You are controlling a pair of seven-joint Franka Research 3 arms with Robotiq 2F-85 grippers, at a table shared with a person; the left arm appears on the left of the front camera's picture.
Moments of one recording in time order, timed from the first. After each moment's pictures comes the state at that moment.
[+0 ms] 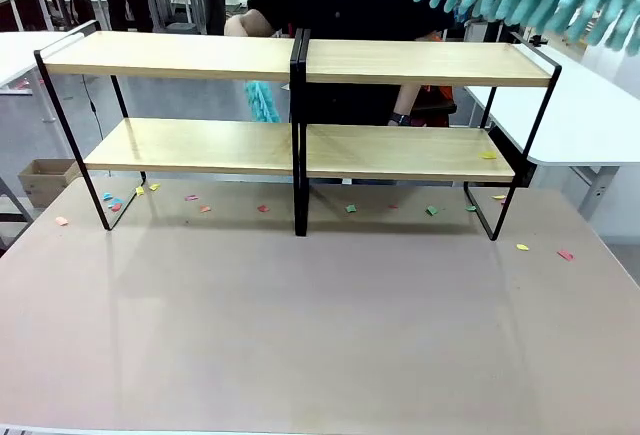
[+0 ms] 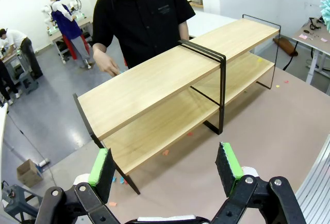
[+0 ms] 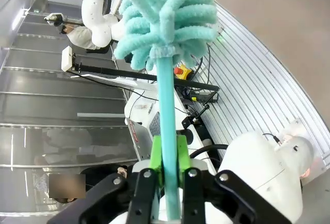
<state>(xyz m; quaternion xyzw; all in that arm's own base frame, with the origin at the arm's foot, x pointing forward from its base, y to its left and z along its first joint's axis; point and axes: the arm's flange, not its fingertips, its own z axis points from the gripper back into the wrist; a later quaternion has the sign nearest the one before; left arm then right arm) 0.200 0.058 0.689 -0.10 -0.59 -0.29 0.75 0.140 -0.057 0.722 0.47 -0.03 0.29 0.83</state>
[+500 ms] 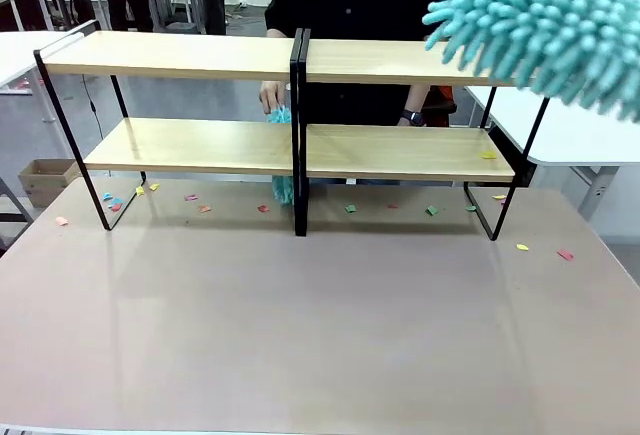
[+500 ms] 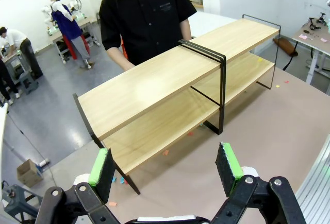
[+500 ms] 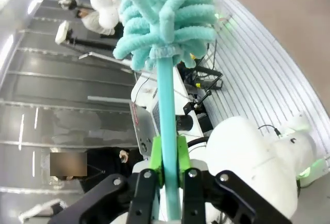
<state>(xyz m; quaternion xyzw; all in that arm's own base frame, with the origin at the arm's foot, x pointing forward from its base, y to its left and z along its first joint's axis) 0.200 0.058 0.689 -0.10 -0.59 -0.29 0.75 0.144 -0.104 0.655 0.51 0.00 0.32 0.80</state>
